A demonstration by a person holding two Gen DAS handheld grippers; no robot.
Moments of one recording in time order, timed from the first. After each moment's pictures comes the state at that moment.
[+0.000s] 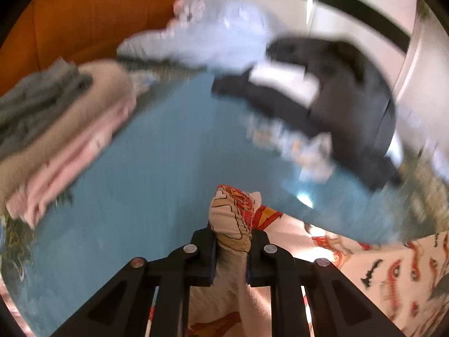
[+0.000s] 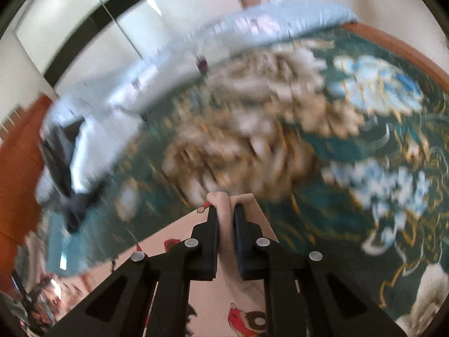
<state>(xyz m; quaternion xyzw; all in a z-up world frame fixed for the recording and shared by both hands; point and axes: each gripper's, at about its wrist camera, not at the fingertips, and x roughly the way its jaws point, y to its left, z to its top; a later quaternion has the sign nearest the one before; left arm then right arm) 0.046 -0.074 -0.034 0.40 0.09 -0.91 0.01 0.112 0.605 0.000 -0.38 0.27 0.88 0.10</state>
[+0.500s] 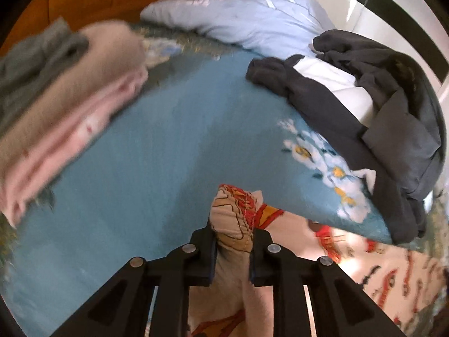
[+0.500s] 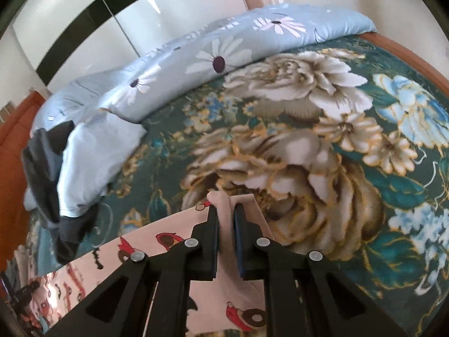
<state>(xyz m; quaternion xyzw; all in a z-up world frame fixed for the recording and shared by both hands) -0.024 -0.108 -0.085 0.48 0.18 -0.86 0.05 0.017 0.577 -0.027 -0.41 0.25 0.87 0.13</state>
